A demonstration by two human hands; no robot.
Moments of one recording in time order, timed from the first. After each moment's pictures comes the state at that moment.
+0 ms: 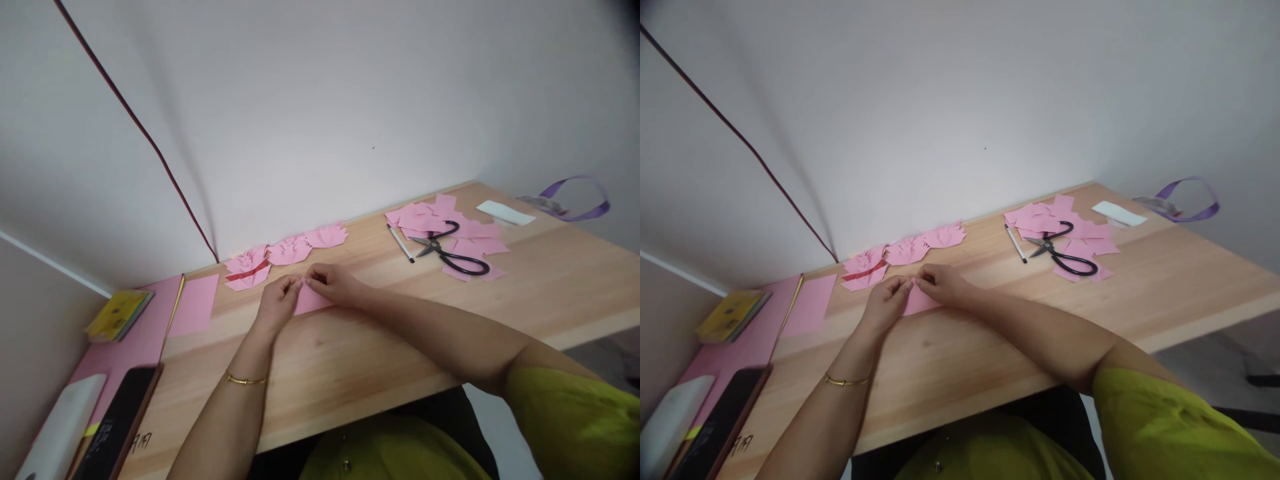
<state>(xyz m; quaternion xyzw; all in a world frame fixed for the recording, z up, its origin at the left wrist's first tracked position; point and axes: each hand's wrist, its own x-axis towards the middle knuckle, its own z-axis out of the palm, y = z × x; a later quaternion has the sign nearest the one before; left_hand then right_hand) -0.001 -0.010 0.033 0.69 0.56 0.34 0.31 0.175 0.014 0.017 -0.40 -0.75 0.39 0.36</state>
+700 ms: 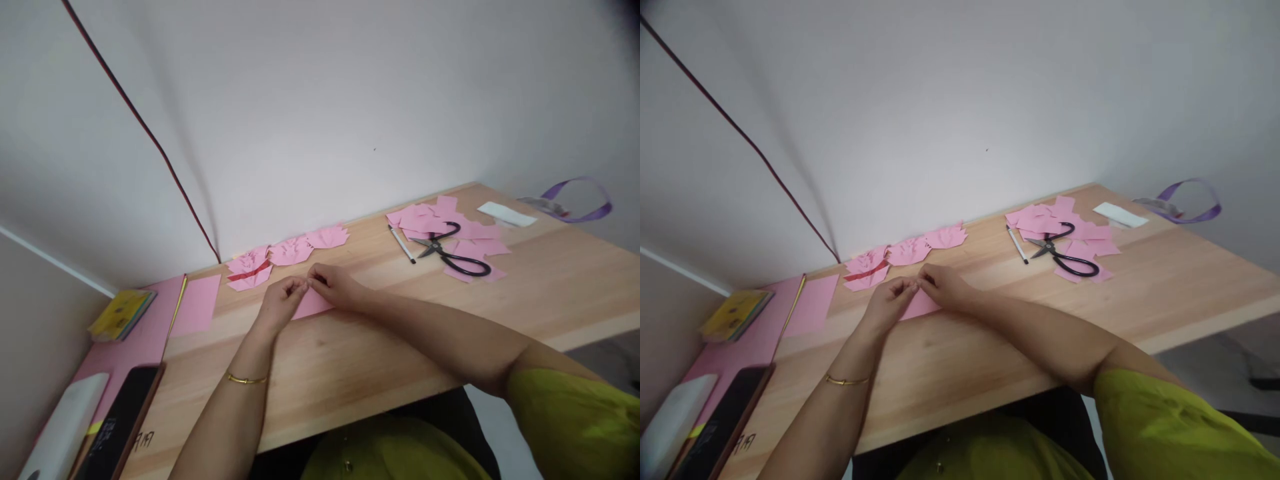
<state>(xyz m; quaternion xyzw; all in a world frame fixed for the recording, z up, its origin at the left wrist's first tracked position) 0.000 -0.010 0.034 0.69 0.55 0.32 0.36 0.173 0.013 0.012 -0.40 -0.77 0.33 0.36</state>
